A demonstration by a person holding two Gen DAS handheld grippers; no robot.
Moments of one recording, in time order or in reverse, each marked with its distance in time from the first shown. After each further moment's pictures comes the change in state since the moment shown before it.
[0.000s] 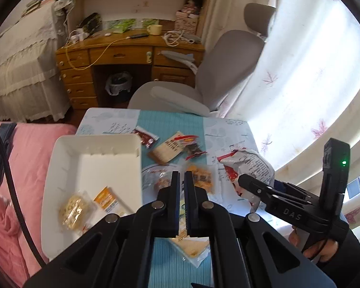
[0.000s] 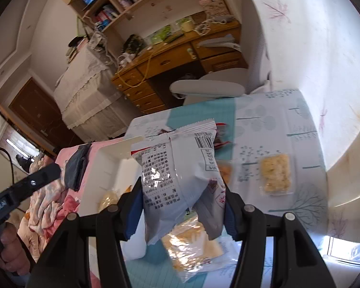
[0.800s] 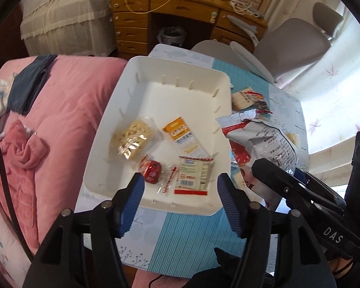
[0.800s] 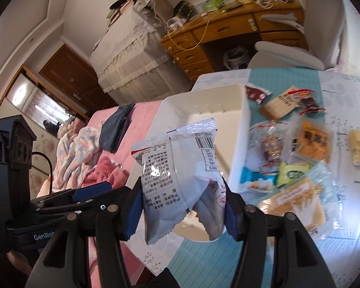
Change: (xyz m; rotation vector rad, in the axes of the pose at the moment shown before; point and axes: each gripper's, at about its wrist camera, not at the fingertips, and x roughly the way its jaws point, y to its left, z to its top) left arm -0.016 0.133 -0.088 -0.253 0.222 0.163; right arm 0.054 0.140 -0.062 -0.118 0.176 0.195
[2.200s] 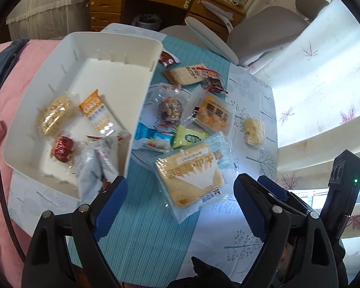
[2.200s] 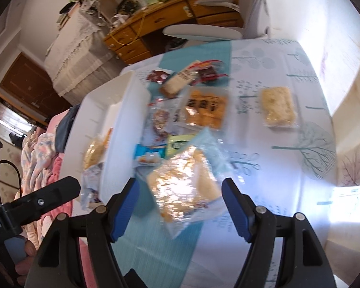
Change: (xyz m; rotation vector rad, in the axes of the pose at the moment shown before) left arm 0.062 -0.140 -0.028 -0.025 0.056 -0.148; right arm -0.050 -0.155 -0.034 0.148 0.055 -0.255
